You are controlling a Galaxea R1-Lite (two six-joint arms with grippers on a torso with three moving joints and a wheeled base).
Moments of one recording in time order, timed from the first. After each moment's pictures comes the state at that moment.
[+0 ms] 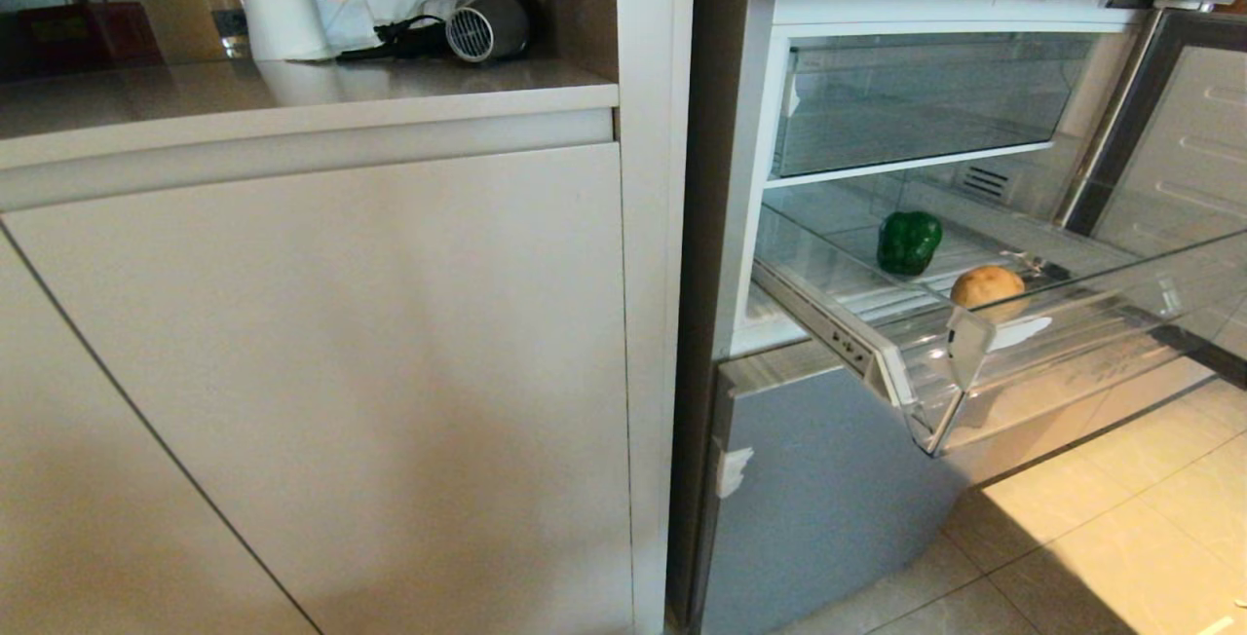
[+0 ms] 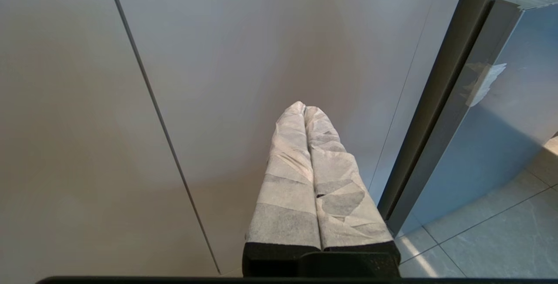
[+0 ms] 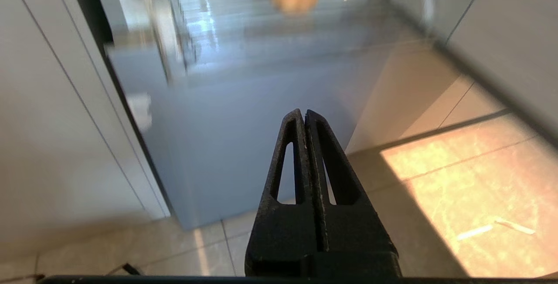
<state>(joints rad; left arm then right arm) 0.00 0.00 0.00 -0.03 0.00 0.00 -0.09 0.36 -0.53 0.25 0.03 -0.08</state>
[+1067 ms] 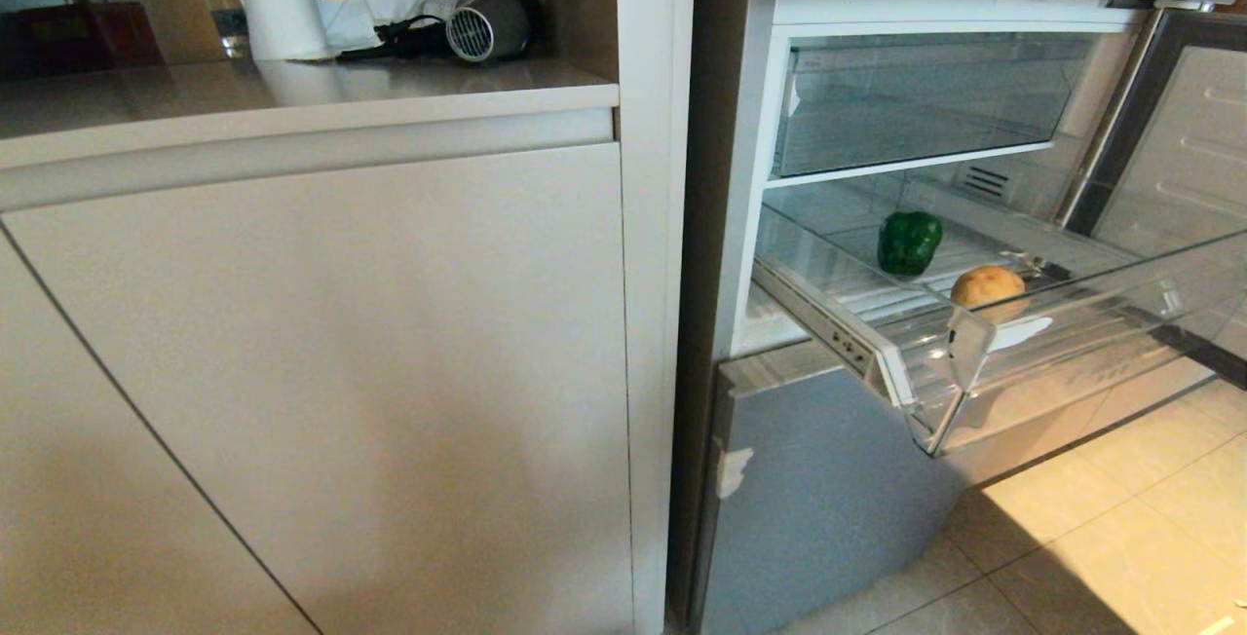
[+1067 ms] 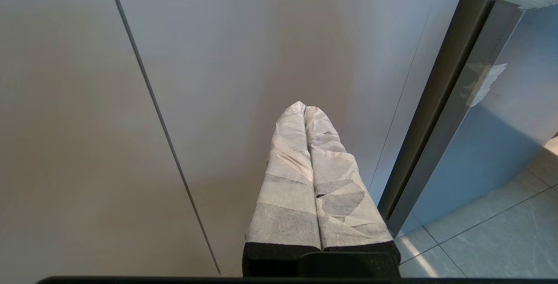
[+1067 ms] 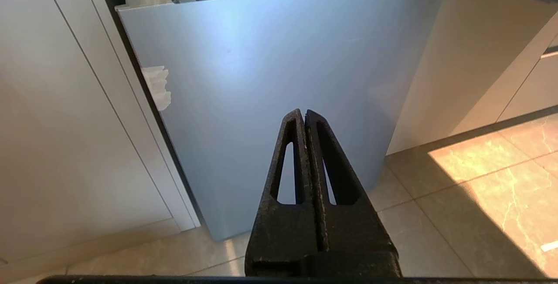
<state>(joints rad) 0.00 0.00 0.00 -0.03 0.00 0.00 0.01 0.00 0.00 0.00 -0.01 0.04</state>
